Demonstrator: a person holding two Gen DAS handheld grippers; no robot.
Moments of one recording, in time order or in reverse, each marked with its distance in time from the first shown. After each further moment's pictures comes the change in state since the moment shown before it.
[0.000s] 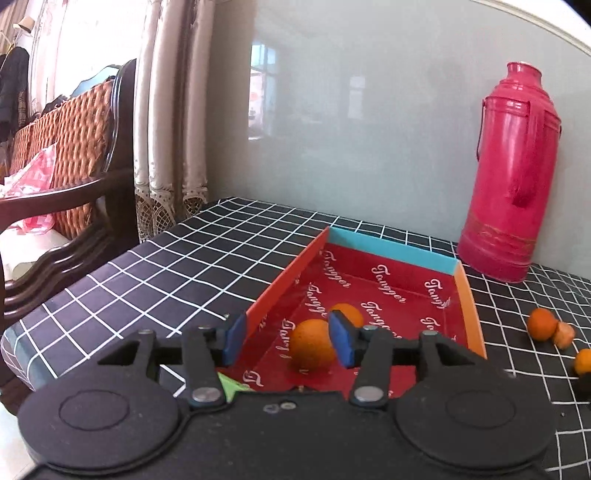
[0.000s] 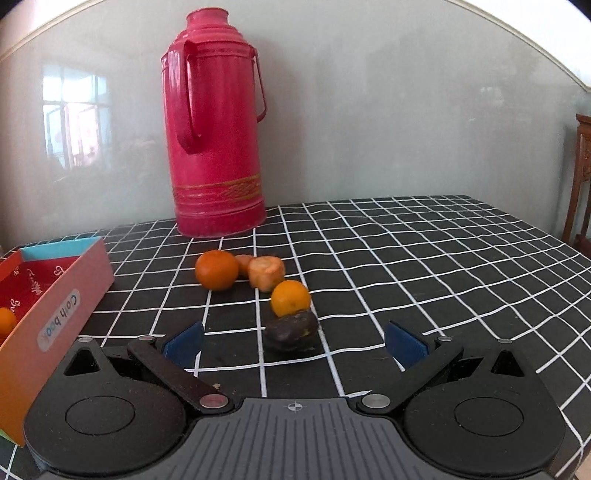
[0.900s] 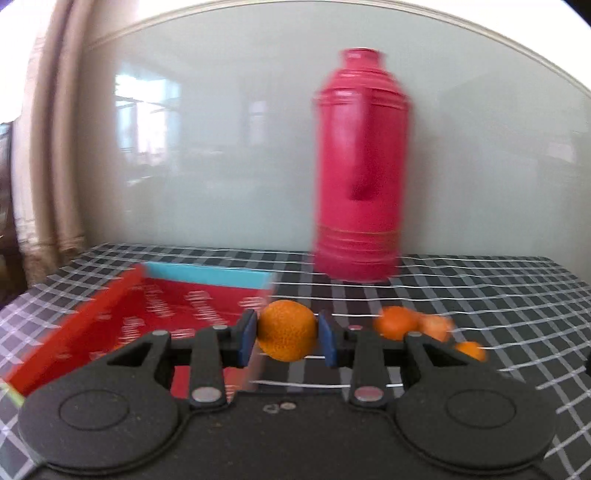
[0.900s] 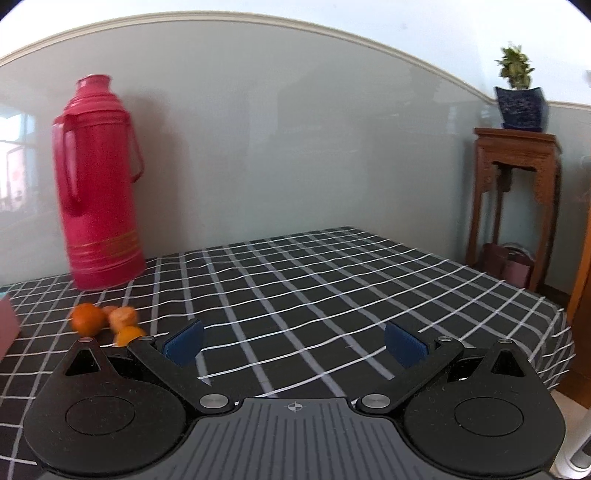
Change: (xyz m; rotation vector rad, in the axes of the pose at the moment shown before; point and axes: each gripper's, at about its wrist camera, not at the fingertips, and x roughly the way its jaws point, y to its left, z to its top) left arm -0.013 -0.125 -0.014 0.151 -0.096 -0.241; right arm -0.059 -0.086 0.002 0.087 -0.137 -0.239
